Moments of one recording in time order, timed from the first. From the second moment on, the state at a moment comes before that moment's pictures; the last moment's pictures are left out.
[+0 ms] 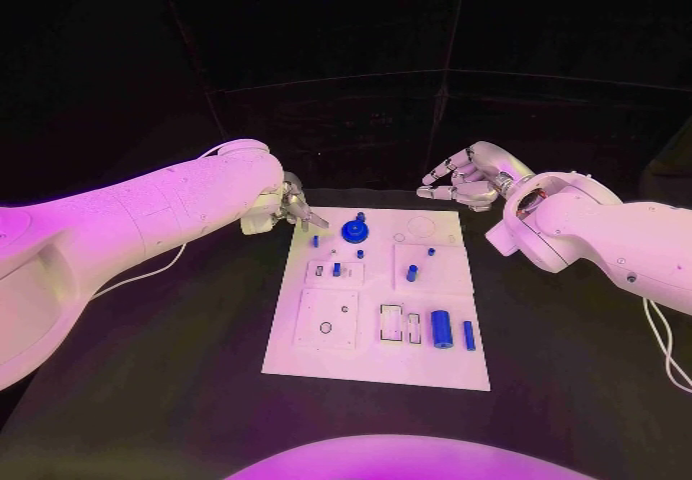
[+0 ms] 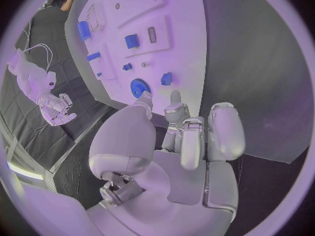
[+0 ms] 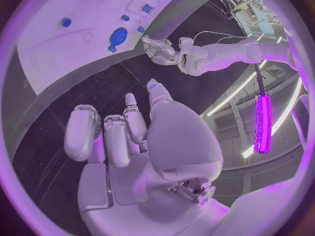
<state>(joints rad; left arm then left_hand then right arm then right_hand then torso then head) 1.33 -0.45 -0.10 0.88 -1.02 0.27 -0.50 1.06 -0.04 0.00 0.26 0.05 0.88 0.07 0.59 0.47 1.26 -0.01 1.14 0.95 1.47 -0.08 1.57 1.31 0.08 1.44 0.03 1.31 1.19 1.27 -0.79 -0.02 1.47 -0.96 -0.40 -0.07 1.31 -0.03 -0.07 0.14 0.35 0.97 0.14 0.17 0.08 1.37 0.05 1.29 1.26 1.47 -0.02 1.46 1.31 0.08 1.40 0.08 1.38 1.15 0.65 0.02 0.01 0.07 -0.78</state>
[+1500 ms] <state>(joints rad) 1.30 -0.41 -0.10 0.82 -1.02 0.31 -0.45 1.22 0.05 0.02 0.19 0.05 0.90 0.06 0.59 0.47 1.27 -0.01 1.15 0.95 1.47 -0.08 1.57 1.31 0.08 1.44 0.03 1.31 1.19 1.27 -0.78 -0.02 1.46 -0.96 -0.40 -0.07 1.31 -0.02 -0.07 0.14 0.35 0.97 0.14 0.17 0.08 1.37 0.05 1.28 1.26 1.47 -0.02 1.46 1.31 0.09 1.40 0.08 1.38 1.15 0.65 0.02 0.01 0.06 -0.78</state>
